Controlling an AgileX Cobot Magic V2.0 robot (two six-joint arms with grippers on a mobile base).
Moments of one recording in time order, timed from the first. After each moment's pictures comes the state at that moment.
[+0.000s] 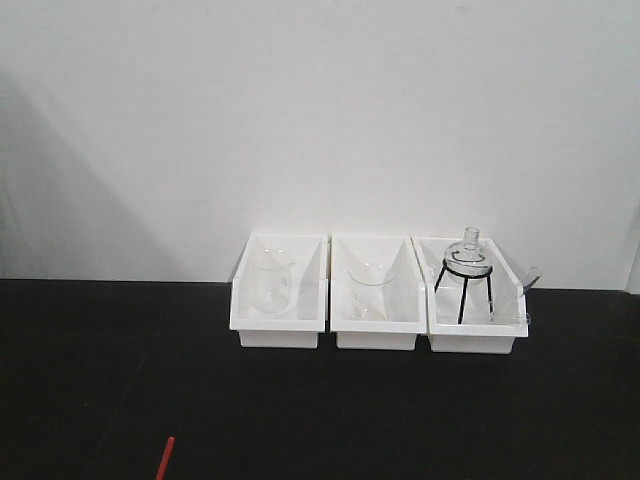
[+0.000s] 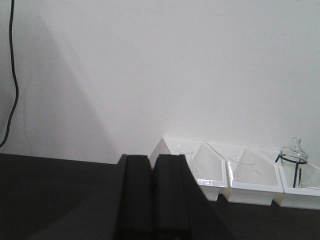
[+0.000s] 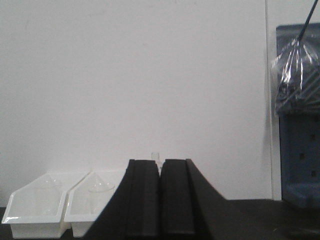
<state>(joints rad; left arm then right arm) -0.14 0.00 -0.15 -0.12 0.03 -0.04 0.00 0.02 -0.18 -0.01 -0.02 0.07</state>
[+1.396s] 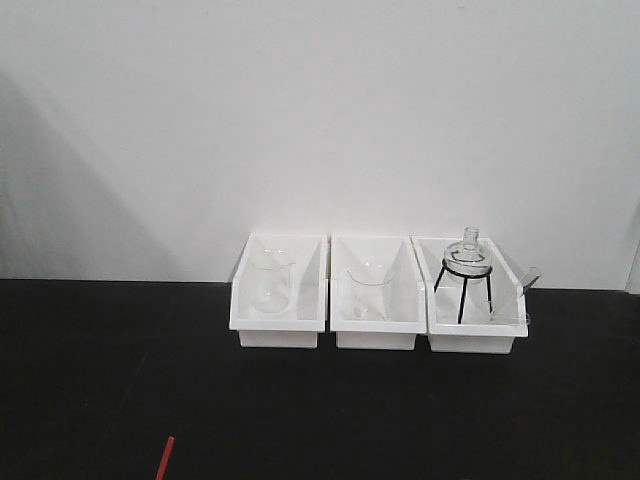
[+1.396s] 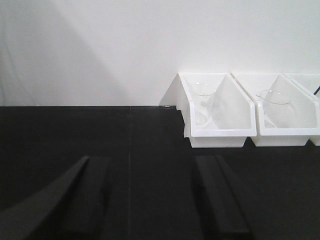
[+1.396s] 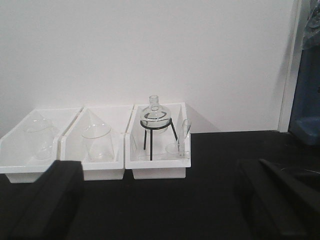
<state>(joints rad) -0.14 0.85 -0.67 -0.06 0.10 0.00 0.00 0.74 -0.68 0.06 0.17 0.02</state>
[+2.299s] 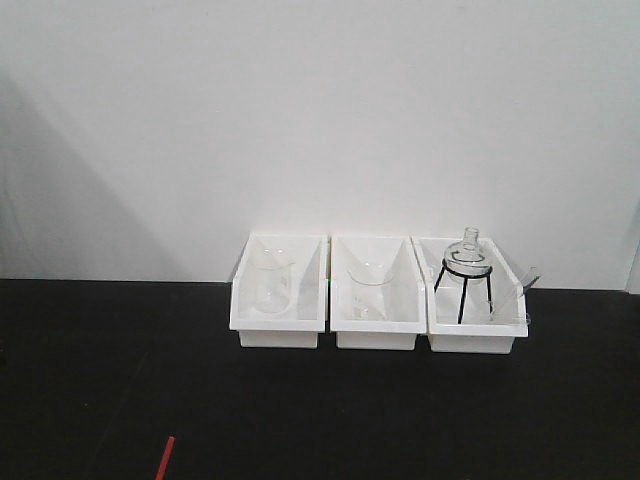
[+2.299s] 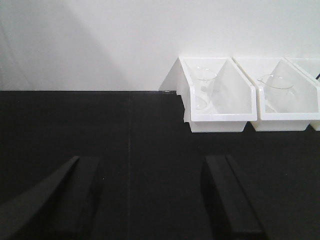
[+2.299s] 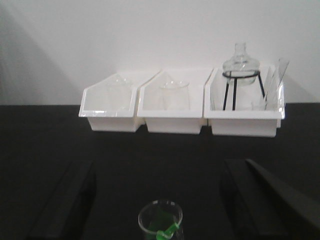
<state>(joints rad) -0.14 0.85 -0.67 -0.06 0.16 0.00 0.21 0.90 0.01 -0.12 -0.78 0.23</state>
